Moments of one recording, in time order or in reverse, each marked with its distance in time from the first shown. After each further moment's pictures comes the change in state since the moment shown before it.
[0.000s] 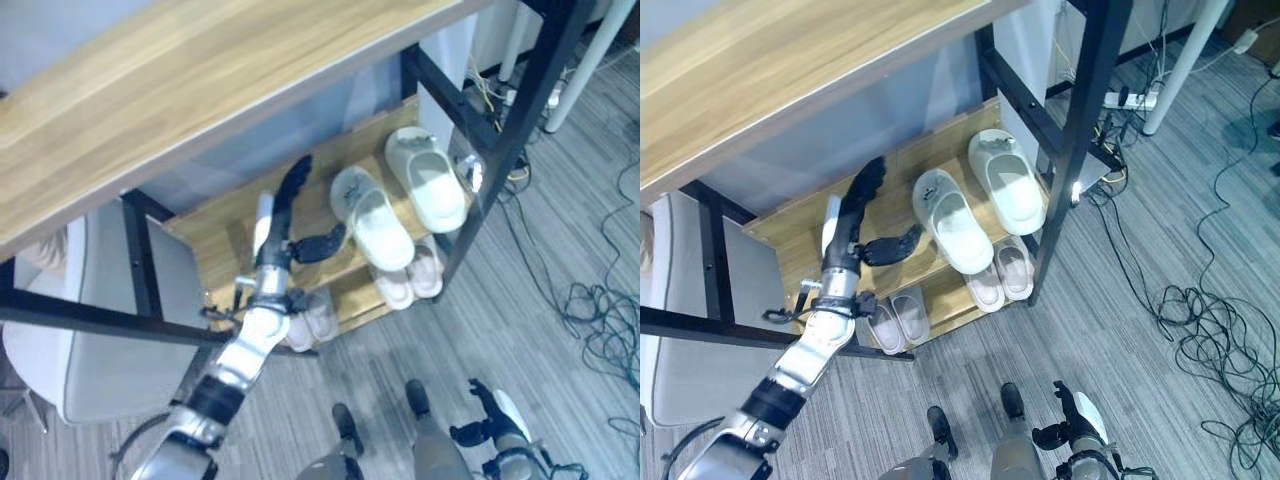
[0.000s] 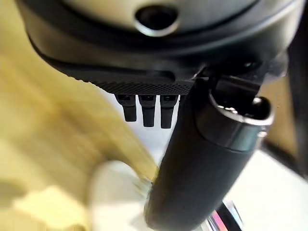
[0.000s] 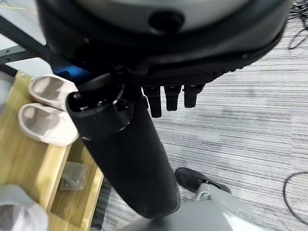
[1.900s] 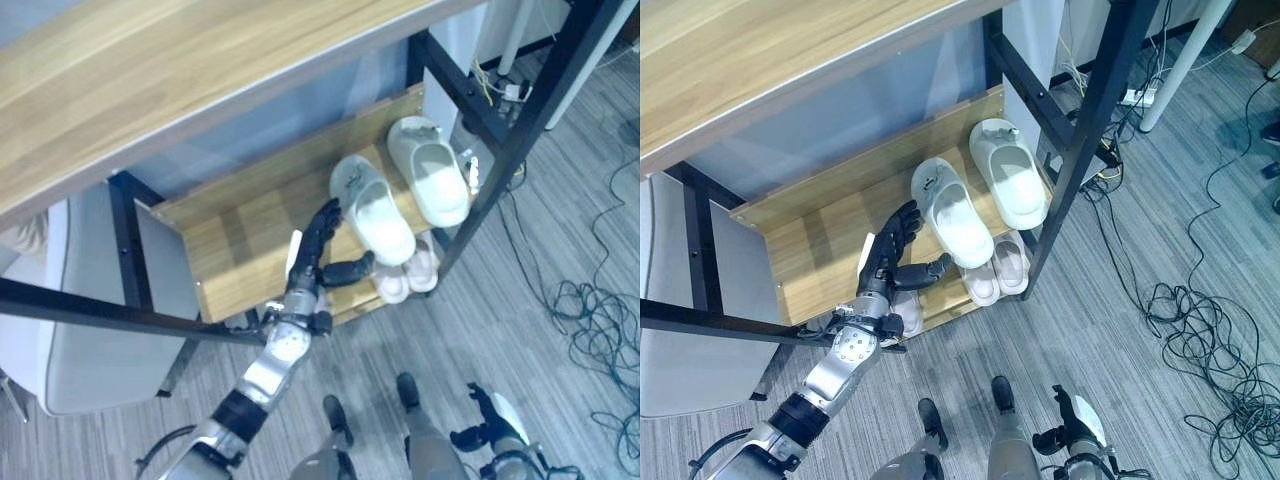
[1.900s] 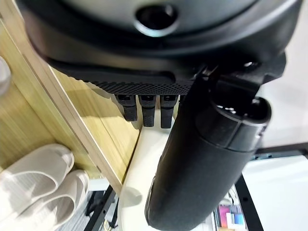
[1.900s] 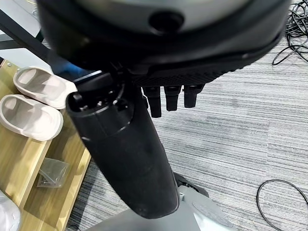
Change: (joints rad) left arm -0.135 -0.081 -0.197 0.122 -0.171 0.008 -0.059; right arm 0.010 0.010 0.005 -0.006 -0.025 0.038 -0.023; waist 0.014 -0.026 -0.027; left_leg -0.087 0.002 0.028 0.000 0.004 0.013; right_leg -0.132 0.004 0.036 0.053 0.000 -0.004
